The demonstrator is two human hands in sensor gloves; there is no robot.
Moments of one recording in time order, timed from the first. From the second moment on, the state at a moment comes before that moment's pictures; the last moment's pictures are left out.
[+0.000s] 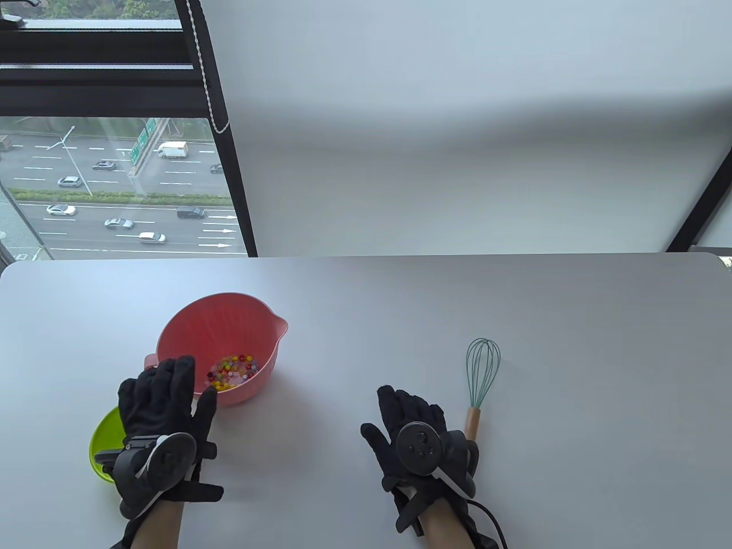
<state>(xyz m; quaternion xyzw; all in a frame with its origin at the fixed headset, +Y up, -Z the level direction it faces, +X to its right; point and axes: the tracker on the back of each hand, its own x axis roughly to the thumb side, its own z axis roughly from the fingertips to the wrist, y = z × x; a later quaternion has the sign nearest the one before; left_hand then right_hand) -0.311 -0.668 -0.304 0.31 -0.04 0.03 0.95 0.058 -0.740 -0.313 0.09 -0.07 0.97 0.20</state>
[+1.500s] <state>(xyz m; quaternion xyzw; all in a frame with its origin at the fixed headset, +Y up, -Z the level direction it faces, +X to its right) -0.209 -0.676 -0.286 0.31 -0.22 -0.04 0.92 0.069 -0.743 -0.318 0.05 -0.07 0.98 0.18</state>
